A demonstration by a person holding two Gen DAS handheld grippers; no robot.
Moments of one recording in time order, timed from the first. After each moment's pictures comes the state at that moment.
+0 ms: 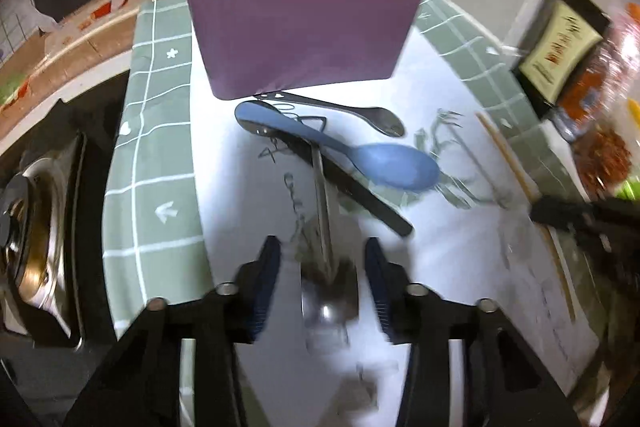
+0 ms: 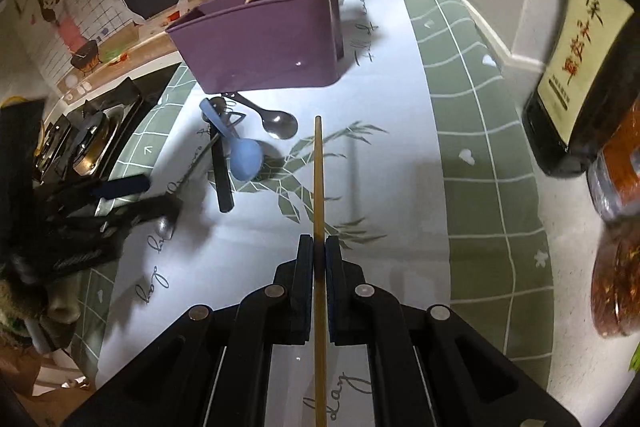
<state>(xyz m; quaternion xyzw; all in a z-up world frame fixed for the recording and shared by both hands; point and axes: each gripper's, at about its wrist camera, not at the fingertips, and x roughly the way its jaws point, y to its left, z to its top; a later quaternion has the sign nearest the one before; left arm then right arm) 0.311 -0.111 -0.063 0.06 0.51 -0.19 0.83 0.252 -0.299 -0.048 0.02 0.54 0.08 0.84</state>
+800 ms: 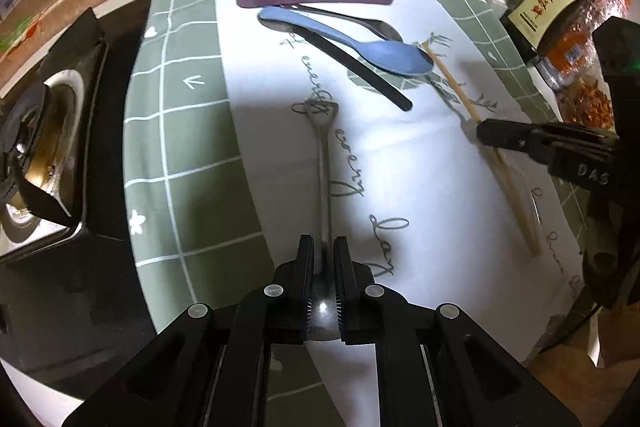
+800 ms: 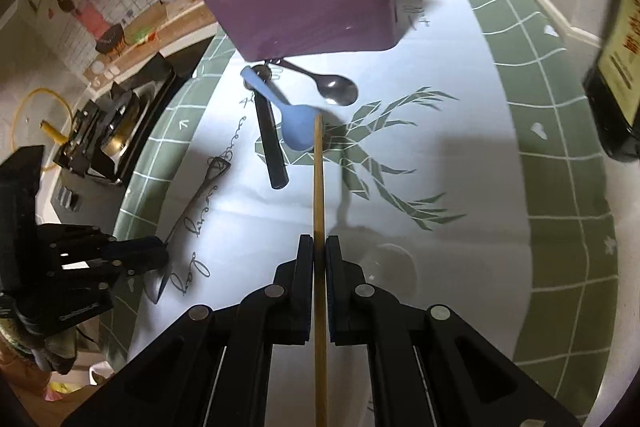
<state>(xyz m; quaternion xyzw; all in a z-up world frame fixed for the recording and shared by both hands) 0.243 -0.065 -0.068 0.05 0.57 -0.20 0.79 0.257 -0.265 -0.071 0.05 0.57 0.14 0.81</state>
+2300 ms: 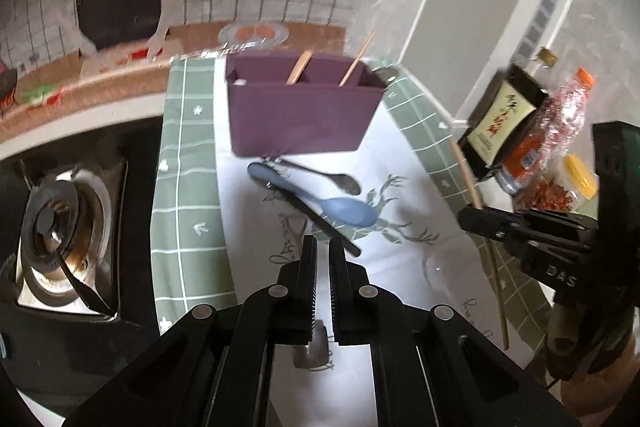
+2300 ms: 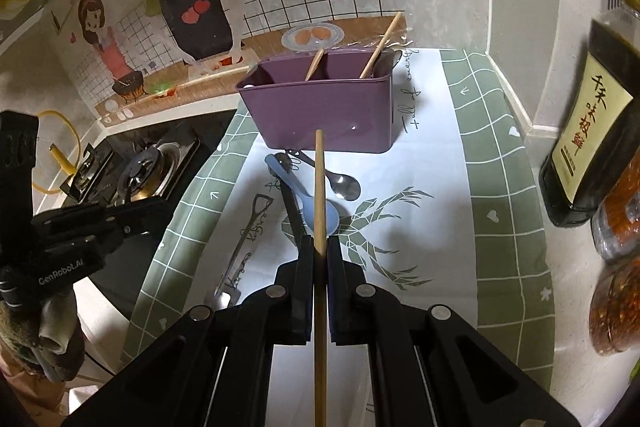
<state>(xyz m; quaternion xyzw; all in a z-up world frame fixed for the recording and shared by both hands) 0.255 -0.071 0.020 -0.01 0.45 -0.22 0.87 0.246 -0.265 0.012 0.04 0.47 0.12 0.87</state>
